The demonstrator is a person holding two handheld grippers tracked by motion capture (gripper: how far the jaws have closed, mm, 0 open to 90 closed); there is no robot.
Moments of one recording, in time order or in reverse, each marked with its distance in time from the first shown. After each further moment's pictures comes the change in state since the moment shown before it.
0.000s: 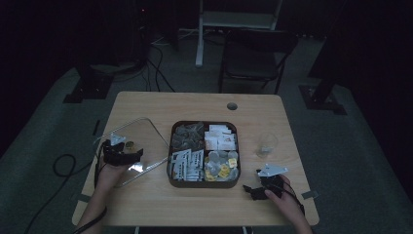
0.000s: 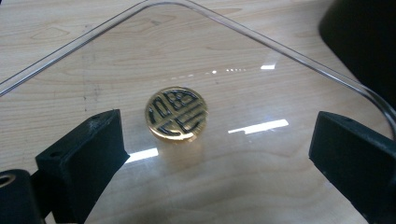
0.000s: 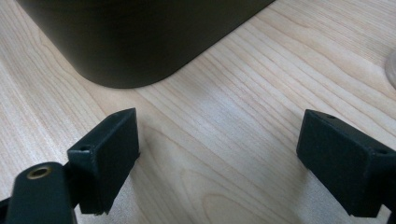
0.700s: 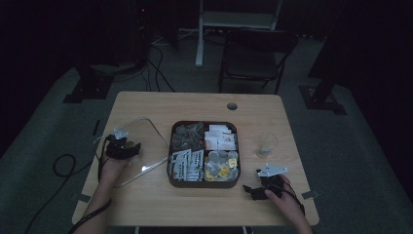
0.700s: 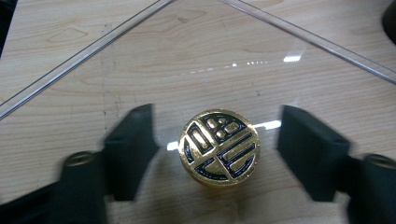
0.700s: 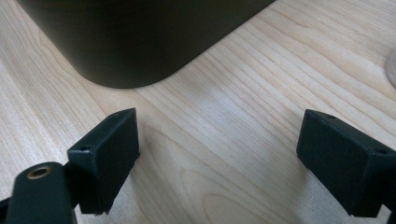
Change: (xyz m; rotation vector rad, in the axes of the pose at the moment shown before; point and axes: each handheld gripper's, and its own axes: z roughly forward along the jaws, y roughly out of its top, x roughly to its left) left arm 0.009 0.008 0.026 0.047 0.074 0.031; right arm 0.000 0.000 0.000 0.000 0.000 0.000
